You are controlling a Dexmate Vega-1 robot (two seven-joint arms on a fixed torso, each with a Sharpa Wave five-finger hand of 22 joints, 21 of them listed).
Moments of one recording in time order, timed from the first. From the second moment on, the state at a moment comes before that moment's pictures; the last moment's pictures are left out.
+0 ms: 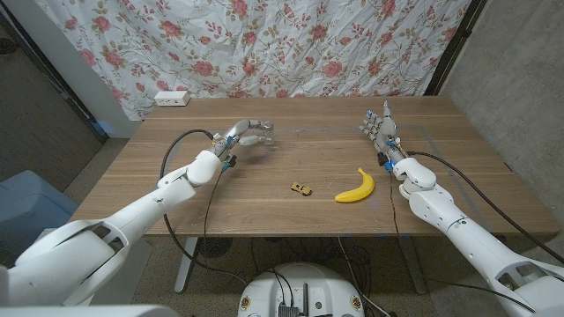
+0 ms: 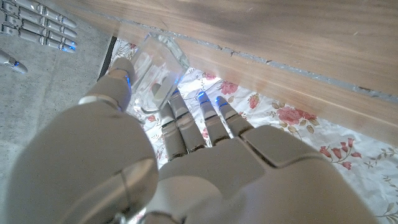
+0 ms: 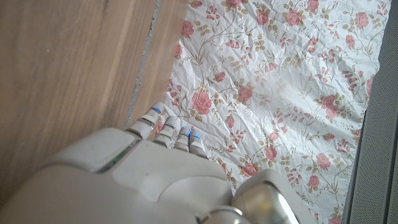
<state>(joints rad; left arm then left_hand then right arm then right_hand) 0.59 0.59 0.67 -1.09 0.14 -0.50 0.23 0.82 -0.03 0.54 -0.17 0.18 0.74 -0.09 0.35 0.18 0.80 -0.21 0.20 0.18 0.39 -0.05 0.21 0.17 0.16 0.01 0.21 0.17 -0.84 -0.51 -0.37 -1.30 0.65 0.29 0.03 -0.01 0.06 -0.02 0.18 0.28 -0.03 0.03 0.21 0.22 -0.07 -0.06 0.21 0.35 -0.04 -0.03 0.23 0.42 0.16 0.02 0.21 0.18</state>
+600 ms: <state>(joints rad) 0.60 0.62 0.67 -1.15 0.30 -0.51 0.36 0.82 -0.03 0.54 -0.17 0.18 0.75 -0.09 0.34 0.18 0.80 -0.21 0.20 0.18 0.40 -0.04 0.21 0.17 0.16 0.01 0.21 0.17 -0.84 -0.51 -0.37 -1.30 0.65 0.29 0.03 -0.01 0.06 -0.02 0.18 0.28 -0.03 0.03 0.21 0.22 -0.07 -0.06 0.21 0.35 -0.04 -0.03 0.23 0.42 0.16 0.02 0.21 0.18</state>
